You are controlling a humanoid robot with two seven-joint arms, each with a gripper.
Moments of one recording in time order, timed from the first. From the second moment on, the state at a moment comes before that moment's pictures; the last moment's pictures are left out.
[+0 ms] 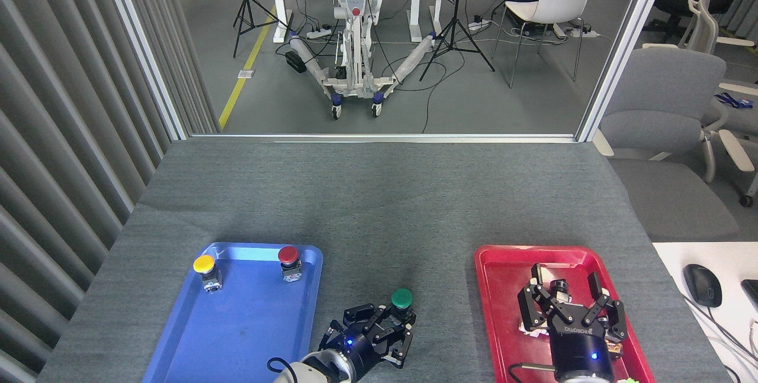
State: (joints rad) left arm -0.44 -0.14 -0.44 -0.67 -1.51 -0.34 0.19; right arm 0.01 0.06 -0.15 -1.49 1.45 -0.05 -0.18
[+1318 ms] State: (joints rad) left arm 0.07 0.12 0.07 -1.51 -1.47 -0.07 0.24; right arm 0.00 0.08 0.15 -1.44 1.46 -0.15 -0.02
